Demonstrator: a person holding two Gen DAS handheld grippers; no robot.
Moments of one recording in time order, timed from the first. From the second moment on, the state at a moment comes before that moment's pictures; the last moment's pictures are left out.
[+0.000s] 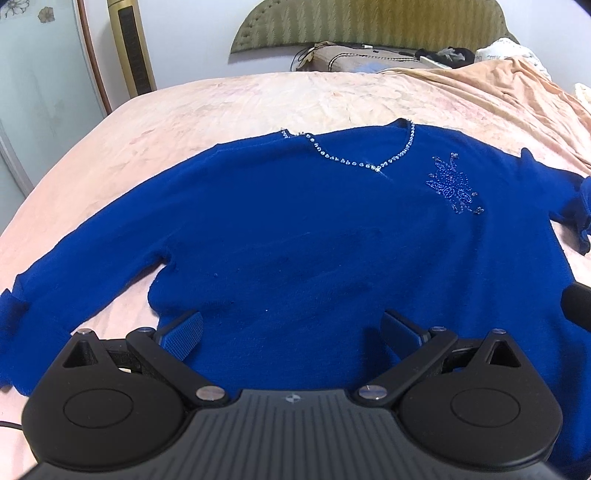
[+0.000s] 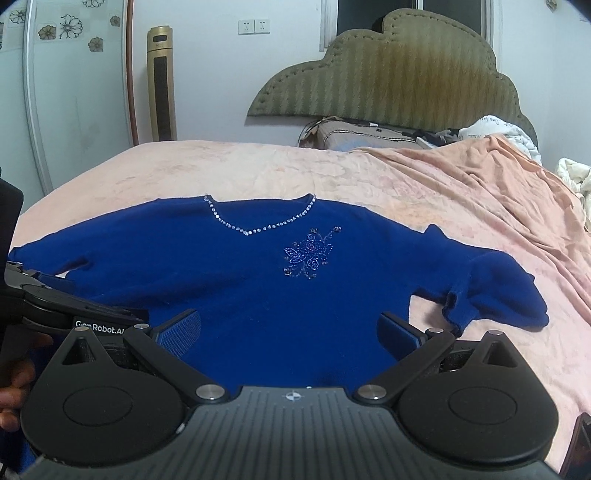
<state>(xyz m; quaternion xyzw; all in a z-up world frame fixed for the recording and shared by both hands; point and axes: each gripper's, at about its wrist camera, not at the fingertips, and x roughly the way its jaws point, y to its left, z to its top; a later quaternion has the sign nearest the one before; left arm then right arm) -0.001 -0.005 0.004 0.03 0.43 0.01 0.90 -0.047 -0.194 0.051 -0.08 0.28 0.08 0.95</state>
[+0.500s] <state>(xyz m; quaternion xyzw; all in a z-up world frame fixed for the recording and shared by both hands) 0.002 -0.013 0.002 0.04 0.43 0.02 0.90 -0.043 -0.202 0.043 -0.07 0.29 0.08 0.95</state>
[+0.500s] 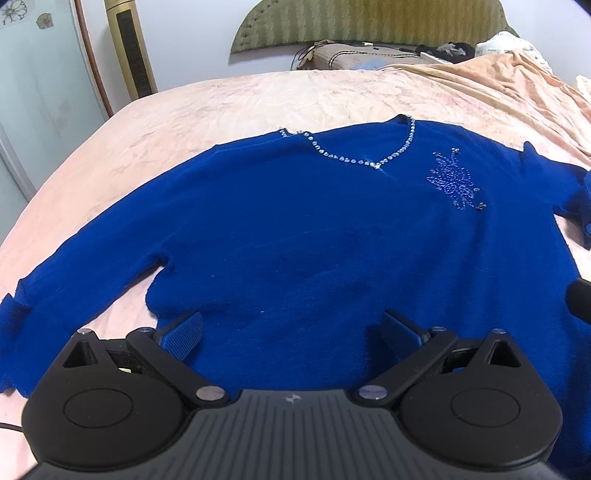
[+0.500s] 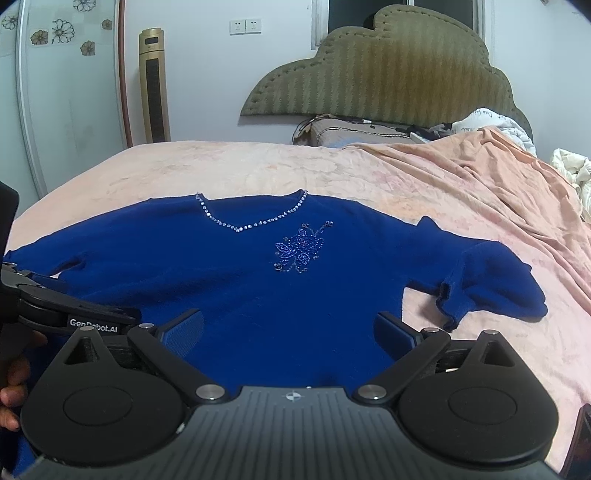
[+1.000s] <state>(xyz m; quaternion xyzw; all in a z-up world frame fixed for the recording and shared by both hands) 0.004 -0.051 0.001 0.09 0.41 -0.04 0.90 0.014 -0.281 0.014 -0.05 0.28 -0.08 0.95</state>
